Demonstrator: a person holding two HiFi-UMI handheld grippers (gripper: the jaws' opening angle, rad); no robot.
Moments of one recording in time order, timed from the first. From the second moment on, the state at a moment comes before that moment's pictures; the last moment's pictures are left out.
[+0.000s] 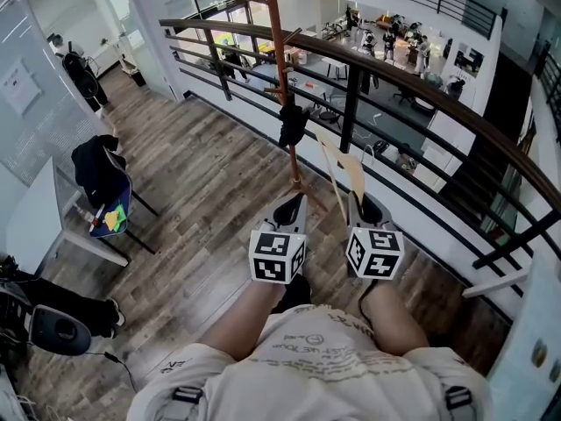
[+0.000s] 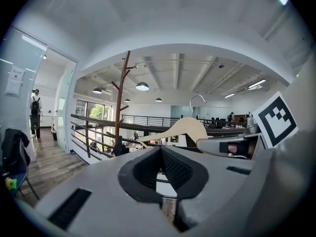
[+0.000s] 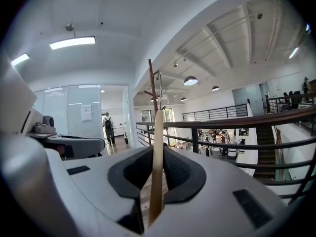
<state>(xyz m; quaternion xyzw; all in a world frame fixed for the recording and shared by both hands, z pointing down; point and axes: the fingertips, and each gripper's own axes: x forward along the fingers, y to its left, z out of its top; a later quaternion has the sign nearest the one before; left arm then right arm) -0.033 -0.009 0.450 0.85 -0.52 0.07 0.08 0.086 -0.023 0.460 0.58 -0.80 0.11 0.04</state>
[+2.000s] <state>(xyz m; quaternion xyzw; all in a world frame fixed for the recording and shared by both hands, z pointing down) -0.066 -0.385 0.416 0.82 -0.57 0.05 0.09 0.086 -0.423 0.423 0.58 -0.81 0.08 0.06</state>
